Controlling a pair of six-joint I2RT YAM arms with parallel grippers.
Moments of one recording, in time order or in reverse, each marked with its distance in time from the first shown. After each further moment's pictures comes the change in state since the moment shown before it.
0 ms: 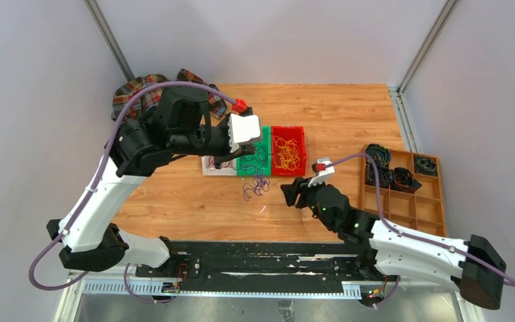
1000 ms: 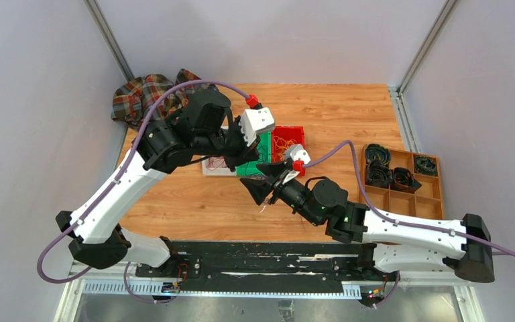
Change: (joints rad) left arm 0.000 0.031 -0.168 0.068 -0.134 -0.266; right arm 0.246 0.110 0.397 0.163 -0.111 -0.335
